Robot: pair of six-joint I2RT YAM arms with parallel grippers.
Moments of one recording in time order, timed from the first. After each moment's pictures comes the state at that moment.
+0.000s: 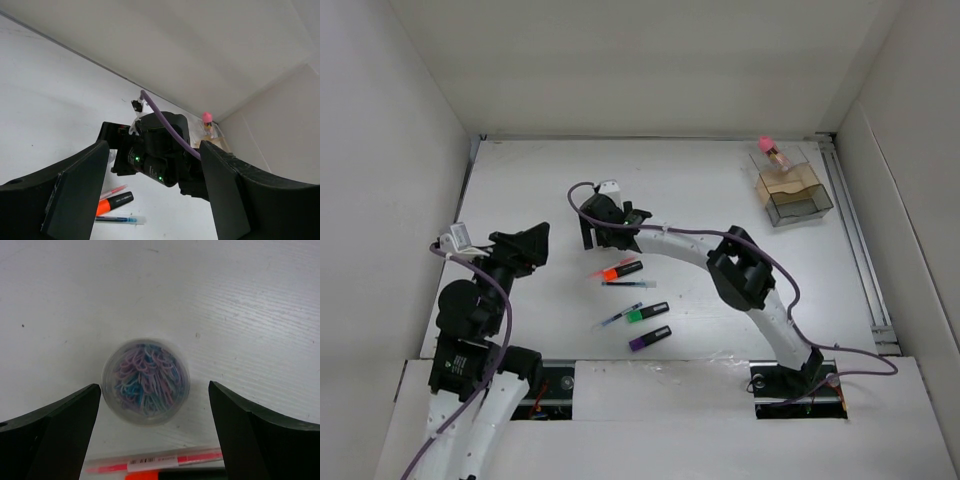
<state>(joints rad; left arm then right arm) -0.26 0.30 0.71 -0.35 -0.11 -0.70 0.95 2.30 1.89 -0.43 0.41 0.56</state>
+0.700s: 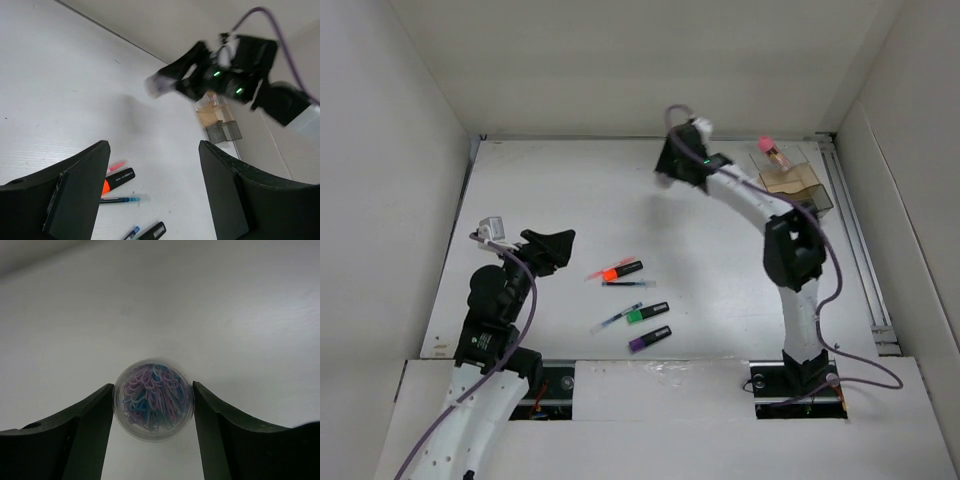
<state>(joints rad) -0.26 0.35 0.52 -0.20 0.01 -0.74 0.63 2.17 1.85 -0.39 0.33 0.64</state>
